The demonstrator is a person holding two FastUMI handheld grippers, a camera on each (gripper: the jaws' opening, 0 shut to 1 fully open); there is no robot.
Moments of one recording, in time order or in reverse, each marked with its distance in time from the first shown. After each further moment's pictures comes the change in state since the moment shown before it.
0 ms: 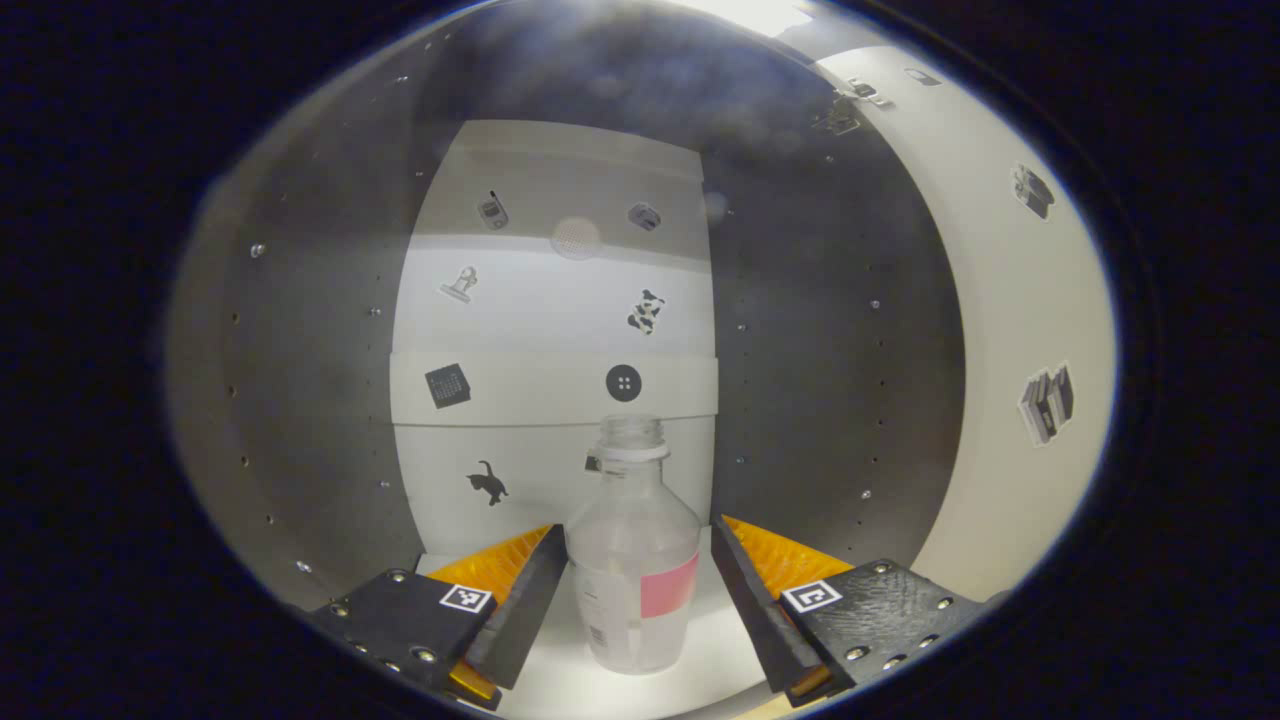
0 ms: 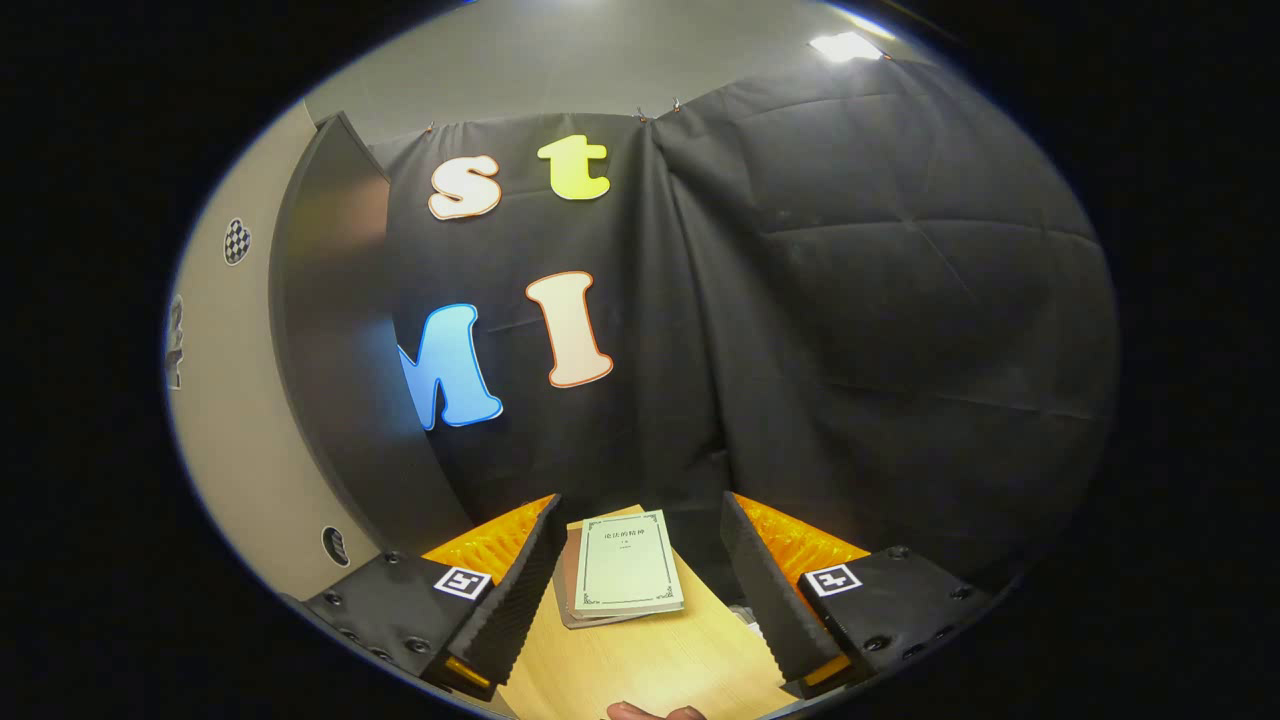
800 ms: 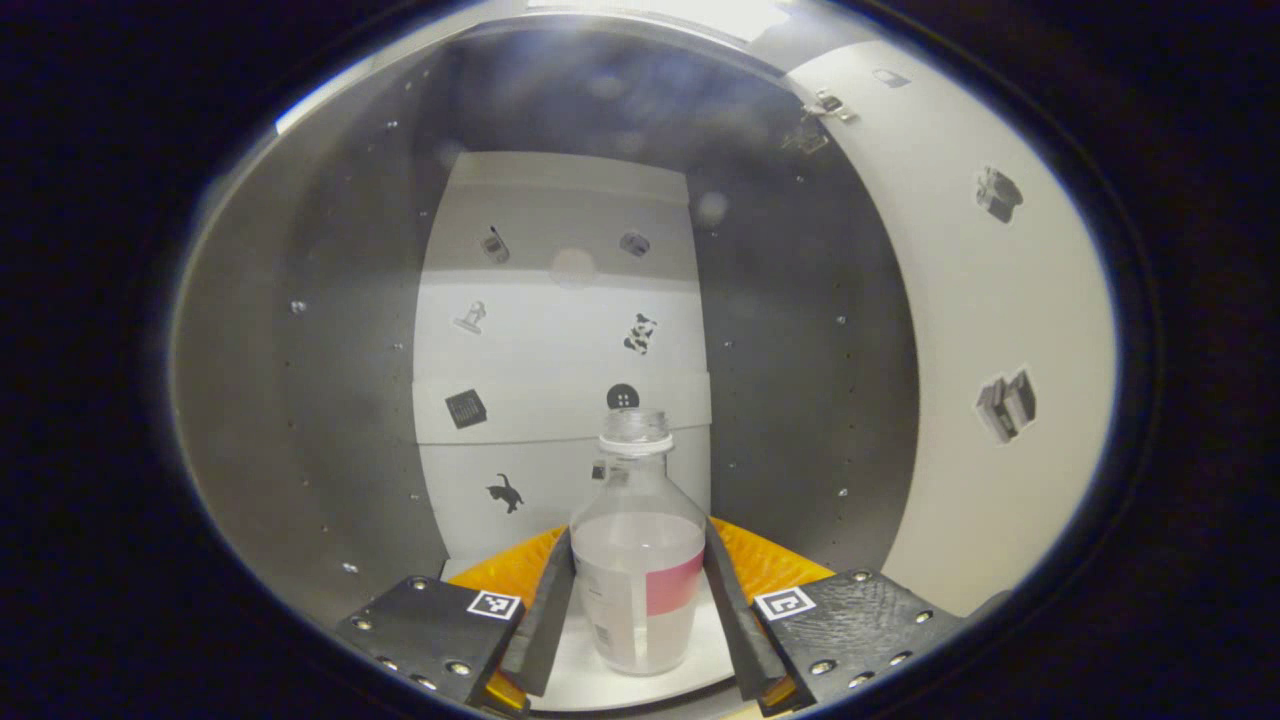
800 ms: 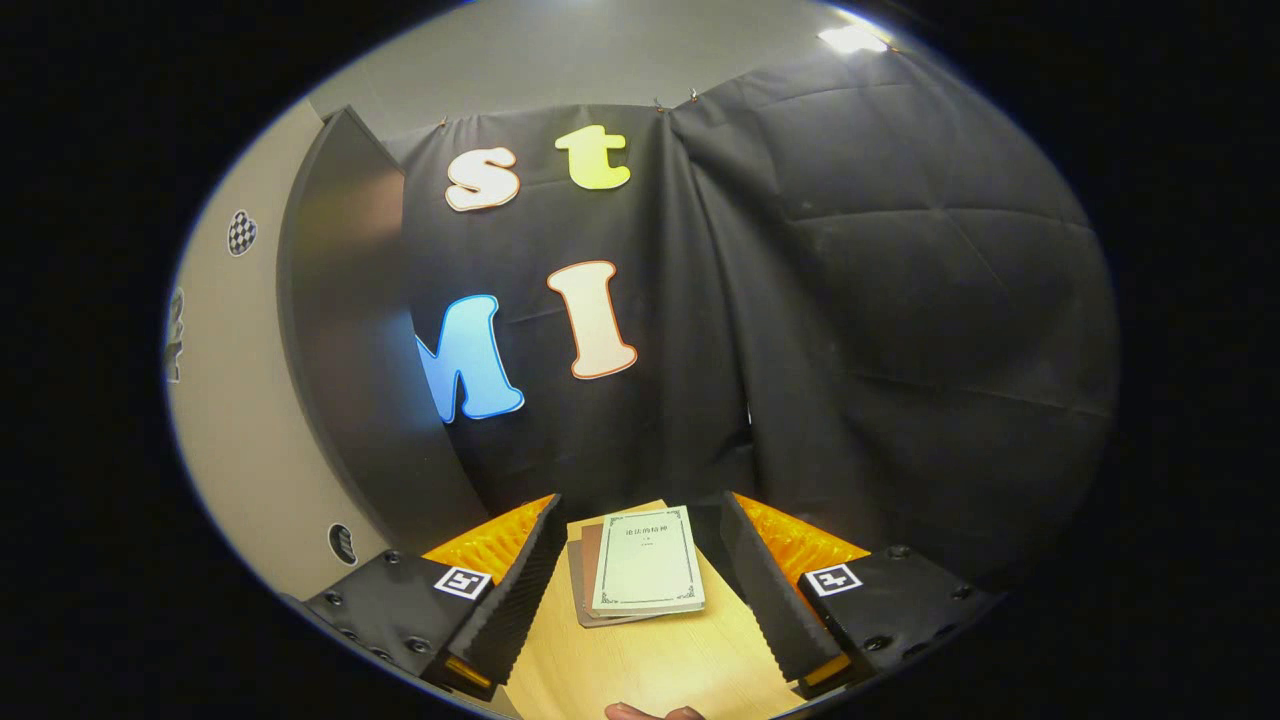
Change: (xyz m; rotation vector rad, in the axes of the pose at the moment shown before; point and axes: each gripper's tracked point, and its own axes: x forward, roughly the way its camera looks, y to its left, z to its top) left arm -0.047 -0.010 0.024 0.041 -0.046 0.013; right arm 0.011 0.015 -0.006 -0.022 0.016 0.066
